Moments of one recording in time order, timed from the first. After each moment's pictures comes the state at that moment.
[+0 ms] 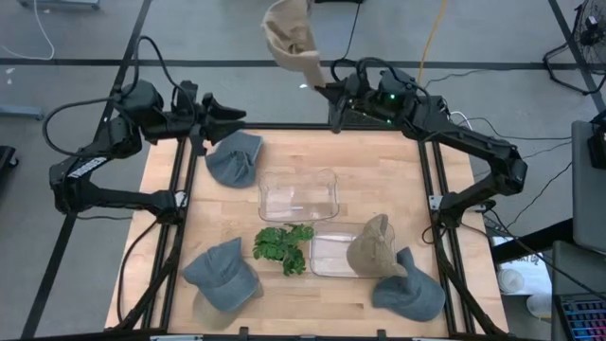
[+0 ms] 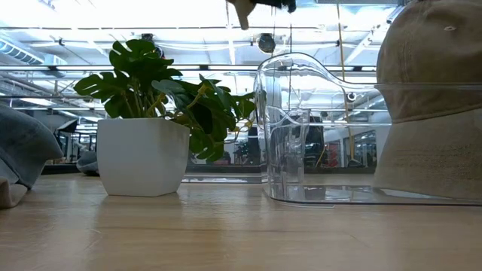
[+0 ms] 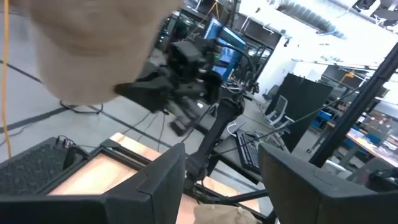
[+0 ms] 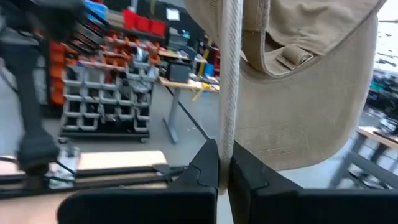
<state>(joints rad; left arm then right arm) 0.40 0.98 1.37 -0.33 0.29 -0.44 -0.44 1.45 1.47 0.03 -0.06 -0.21</state>
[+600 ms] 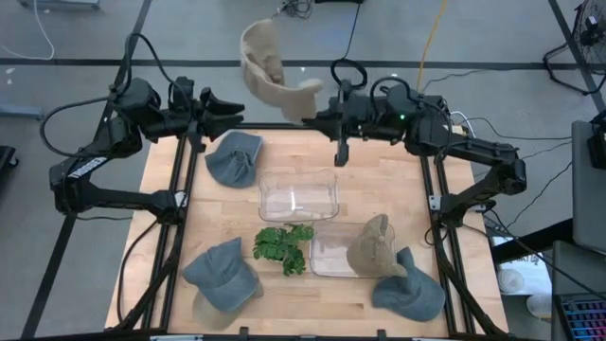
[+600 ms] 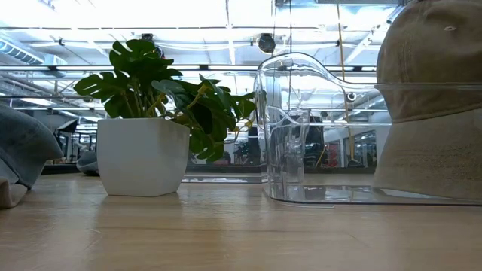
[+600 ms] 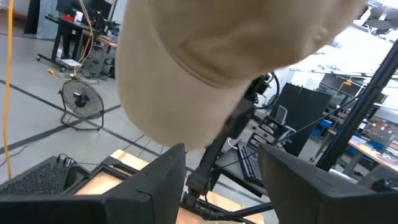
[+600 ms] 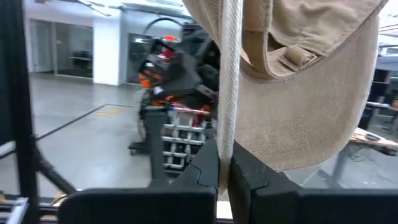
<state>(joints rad) 0.41 0.98 1.37 -0.27 0.29 -0.42 -0.20 1.45 1.58 0.04 -0.19 -0.09</state>
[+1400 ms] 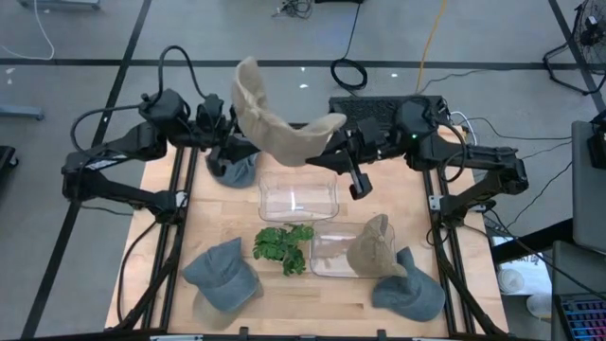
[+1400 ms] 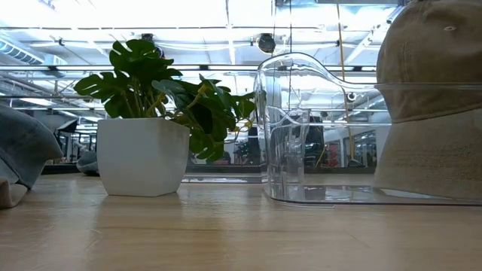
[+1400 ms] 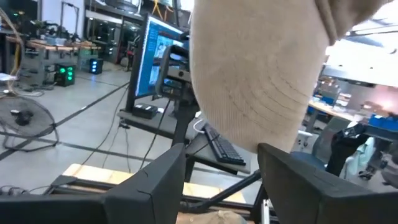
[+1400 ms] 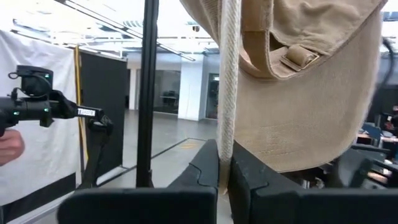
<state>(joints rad) 0.23 1.12 1.37 -0.12 0.35 -0.28 -0.06 1.45 1.58 0.19 -0.40 0.04</state>
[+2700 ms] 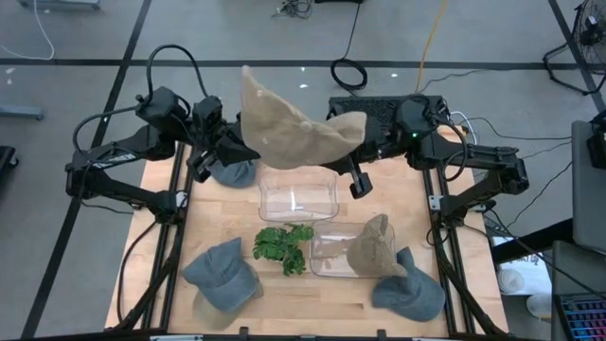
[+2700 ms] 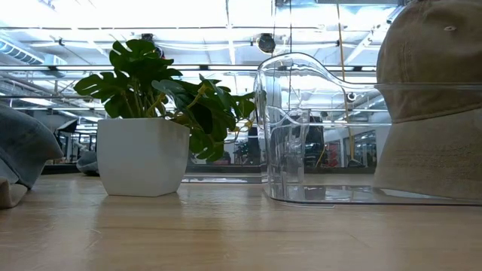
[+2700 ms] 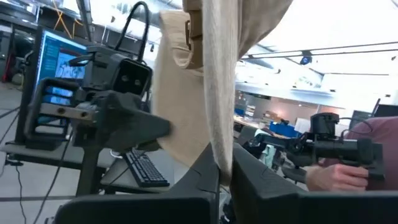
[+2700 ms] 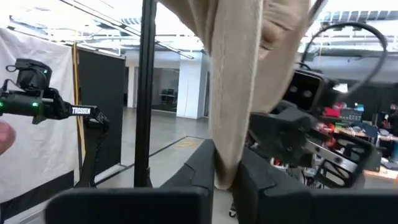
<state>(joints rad) 0.23 1.17 1.37 0.14 0.66 -0.42 -0.07 1.45 1.58 0.17 -0.39 0.03</state>
